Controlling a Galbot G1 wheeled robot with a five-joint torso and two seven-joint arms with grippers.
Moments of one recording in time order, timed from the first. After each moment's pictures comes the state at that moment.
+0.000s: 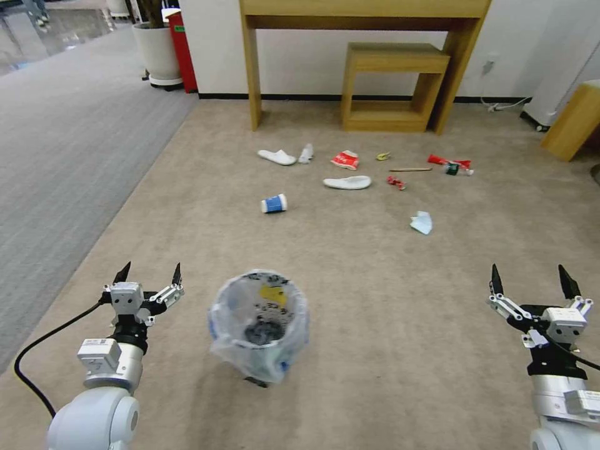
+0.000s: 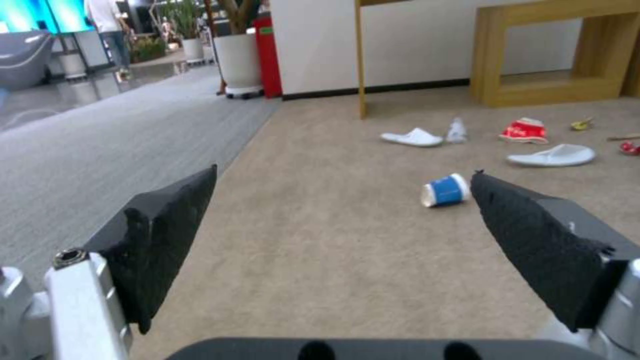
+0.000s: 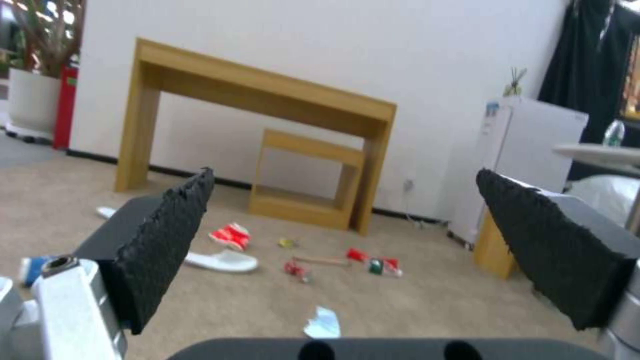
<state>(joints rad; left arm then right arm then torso) 1.53 -1.38 -0.76 -2.15 -0.15 0.12 0.04 -1.65 1.37 0.93 2.09 0.17 0.33 -0.04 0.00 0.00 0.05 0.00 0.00</state>
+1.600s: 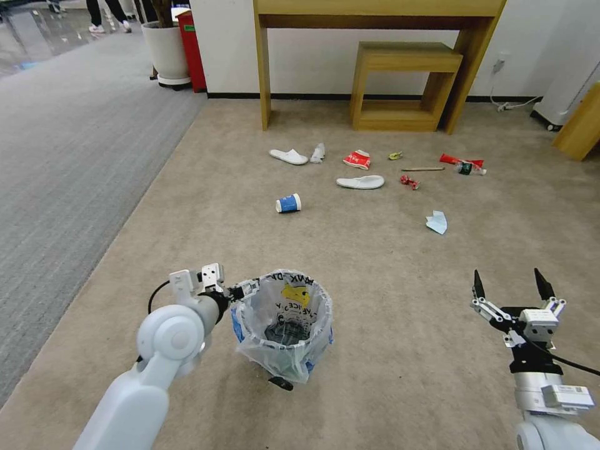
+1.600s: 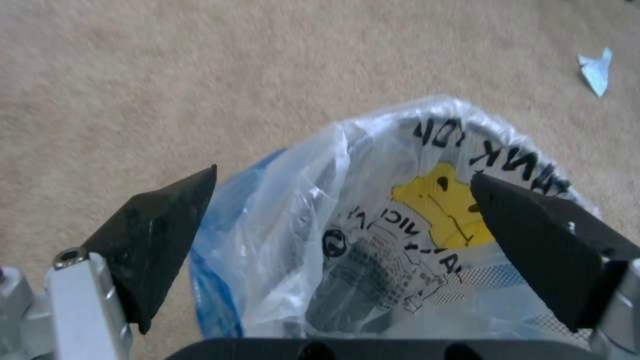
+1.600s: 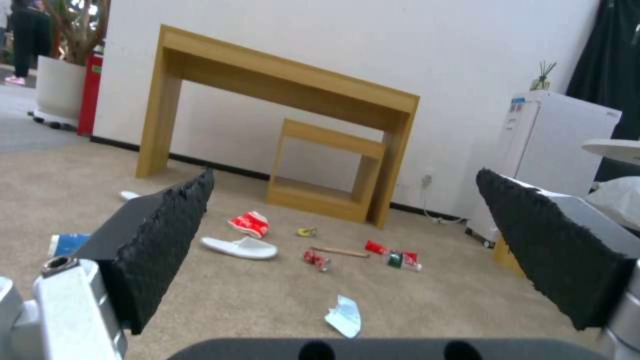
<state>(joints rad) 1.05 -1.16 -0.27 -1.99 -1.17 0.75 -0.71 -1.60 1.36 0.89 1.99 0.14 0.37 -0.07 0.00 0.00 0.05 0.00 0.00</state>
